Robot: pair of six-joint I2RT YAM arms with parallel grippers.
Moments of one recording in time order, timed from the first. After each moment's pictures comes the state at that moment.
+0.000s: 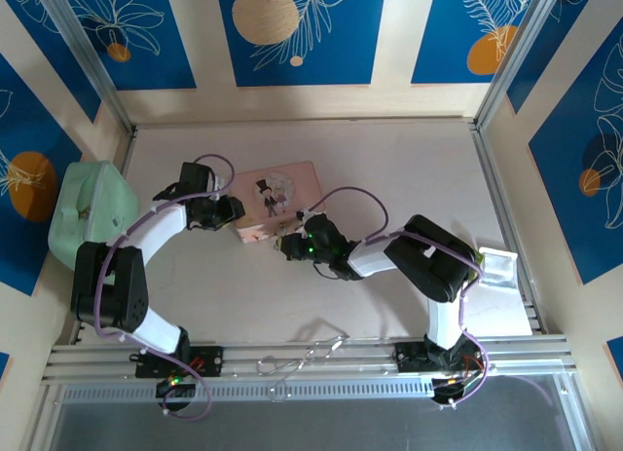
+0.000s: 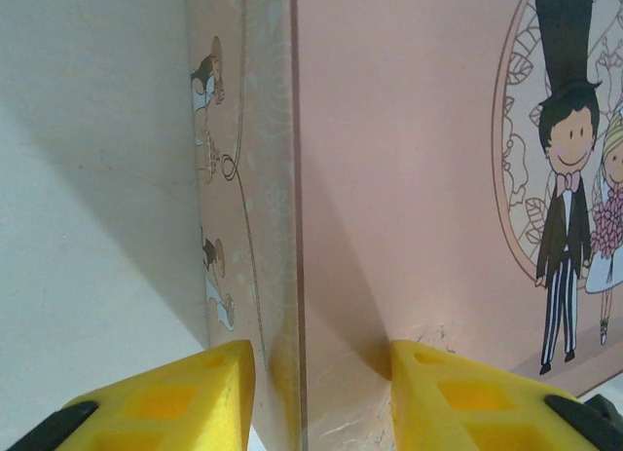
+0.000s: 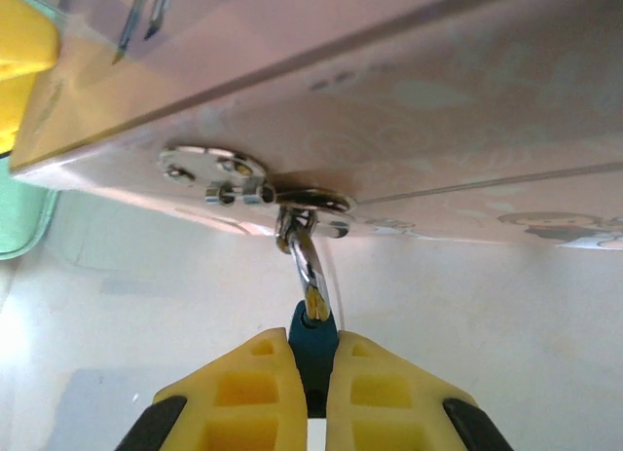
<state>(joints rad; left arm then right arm) -0.16 1.54 0.98 -0.49 0.35 -0.52 0.86 1.88 0.77 0.56 -0.13 0.81</state>
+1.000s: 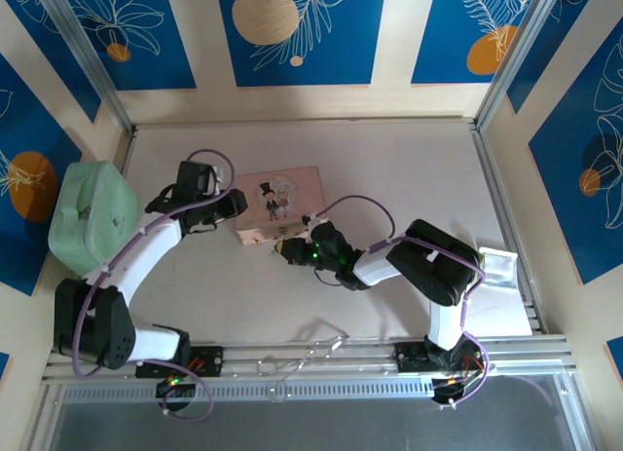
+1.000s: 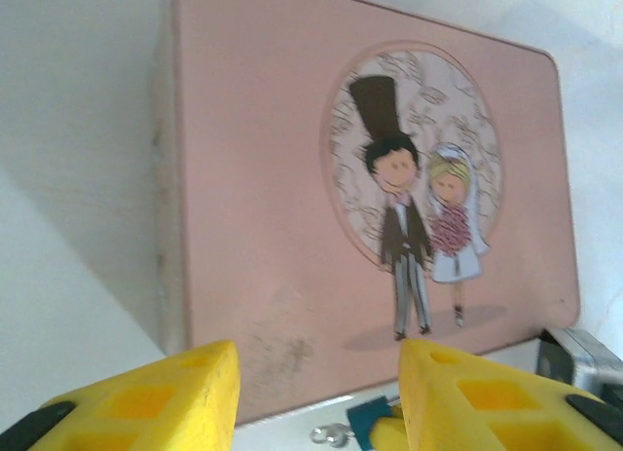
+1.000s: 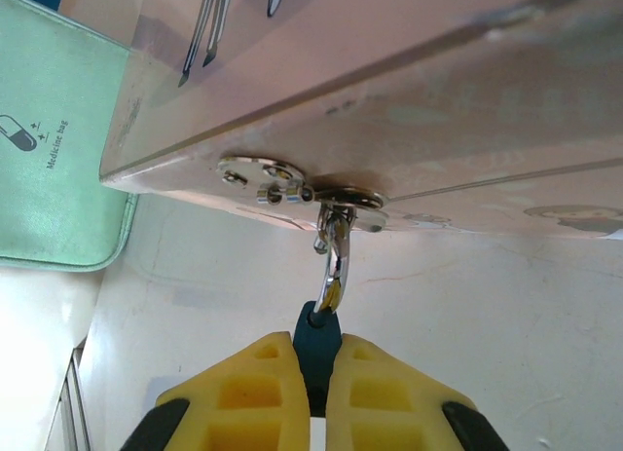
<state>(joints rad) -0.29 1.32 0.98 -0.50 0.21 -0.57 0.88 1.86 0.68 0.72 -0.14 0.95</state>
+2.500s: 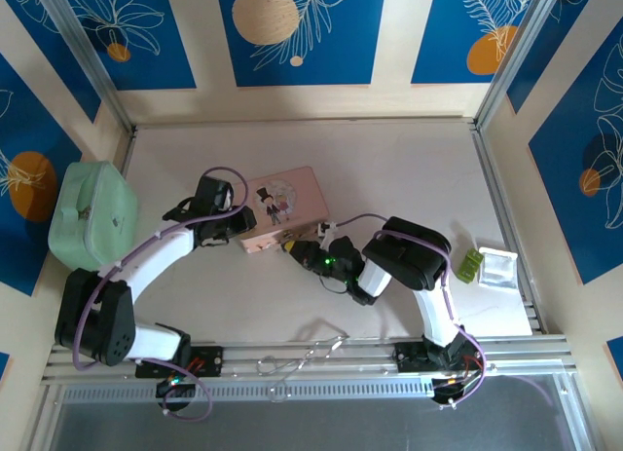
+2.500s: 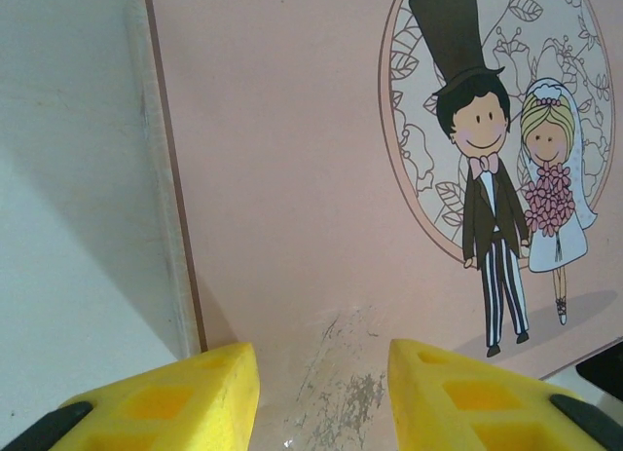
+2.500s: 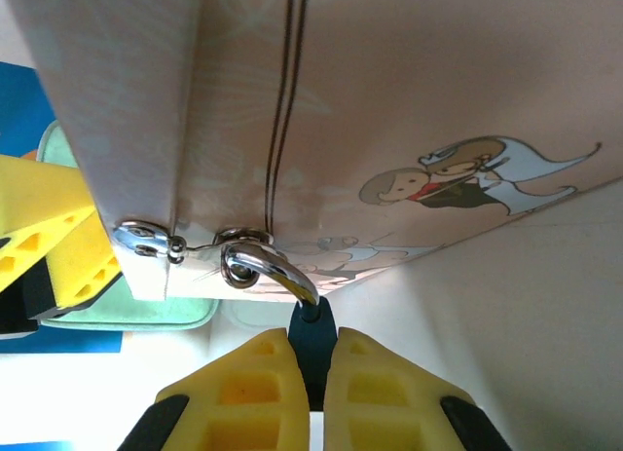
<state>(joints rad) -0.36 1.36 0.86 -0.44 0.14 -0.65 0.84 2.05 0.52 1.29 -0.14 1.27</state>
